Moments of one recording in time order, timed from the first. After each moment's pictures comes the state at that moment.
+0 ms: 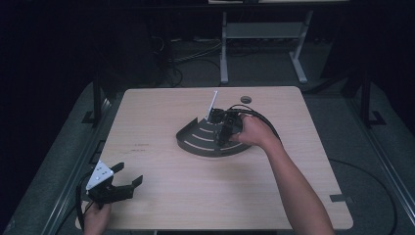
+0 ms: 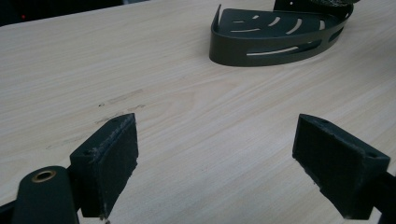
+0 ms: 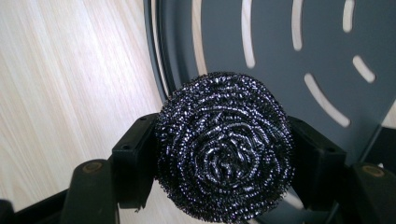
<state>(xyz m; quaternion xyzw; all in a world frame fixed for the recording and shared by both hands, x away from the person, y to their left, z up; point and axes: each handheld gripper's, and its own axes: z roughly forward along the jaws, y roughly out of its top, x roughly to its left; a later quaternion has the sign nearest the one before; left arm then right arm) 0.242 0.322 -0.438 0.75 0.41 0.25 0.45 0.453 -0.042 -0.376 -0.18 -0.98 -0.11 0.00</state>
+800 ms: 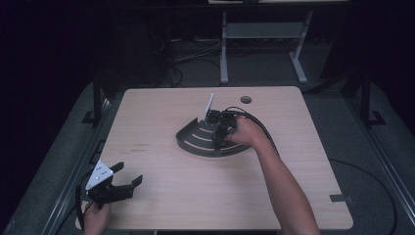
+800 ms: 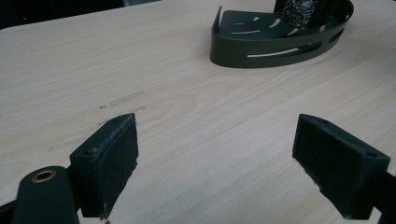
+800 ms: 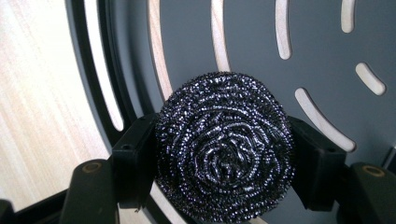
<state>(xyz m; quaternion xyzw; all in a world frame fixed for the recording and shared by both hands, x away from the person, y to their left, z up) 0.242 0.322 -0.437 0.75 0.41 0.25 0.45 0.478 -0.030 -0.411 -0.20 -0.98 -0.09 0.00</state>
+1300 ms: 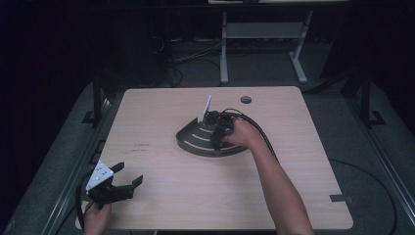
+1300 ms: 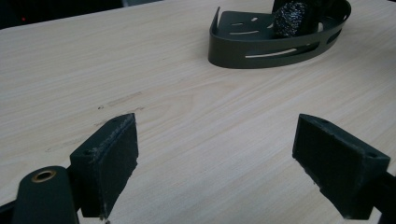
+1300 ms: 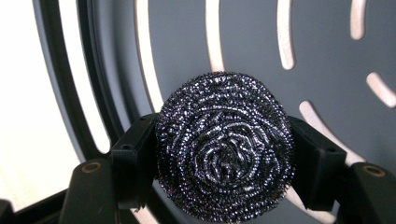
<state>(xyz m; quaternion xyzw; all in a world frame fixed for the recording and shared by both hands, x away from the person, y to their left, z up) 0.241 0.321 -0.437 0.75 0.41 0.25 0.45 0.483 -0.023 -0.424 -0.21 -0.97 -0.09 0.00</state>
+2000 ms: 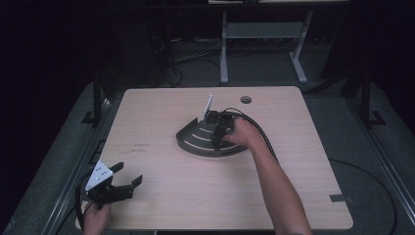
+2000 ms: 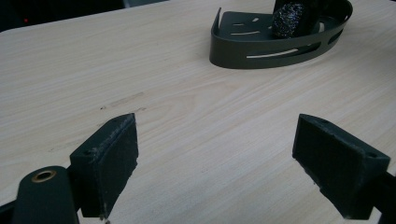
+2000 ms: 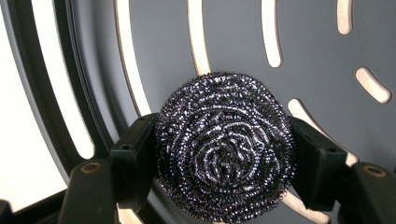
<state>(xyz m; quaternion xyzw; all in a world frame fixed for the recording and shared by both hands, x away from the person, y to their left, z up) 0.241 0.322 -0.436 0.75 0.41 0.25 0.45 0.488 -0.025 -0.427 -0.22 -0.97 -0.08 0.00</state>
